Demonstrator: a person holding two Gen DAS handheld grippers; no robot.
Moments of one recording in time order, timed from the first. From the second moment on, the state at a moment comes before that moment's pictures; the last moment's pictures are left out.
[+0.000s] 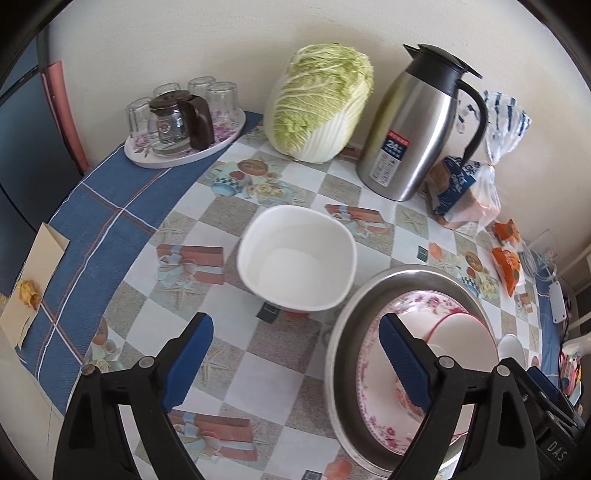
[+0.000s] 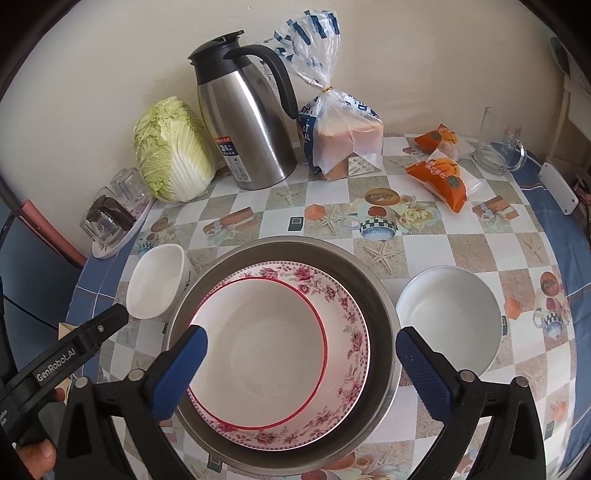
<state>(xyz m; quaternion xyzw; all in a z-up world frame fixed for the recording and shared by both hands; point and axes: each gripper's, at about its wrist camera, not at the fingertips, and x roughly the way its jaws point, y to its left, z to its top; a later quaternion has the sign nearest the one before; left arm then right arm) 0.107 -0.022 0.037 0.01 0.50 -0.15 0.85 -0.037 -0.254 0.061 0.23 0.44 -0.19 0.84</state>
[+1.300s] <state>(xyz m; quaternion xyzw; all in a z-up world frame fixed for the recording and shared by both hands) 0.174 0.067 -0.003 -0.13 0.52 -0.09 0.84 0.057 -0.159 0.052 0.13 0.46 -0.13 0.87</state>
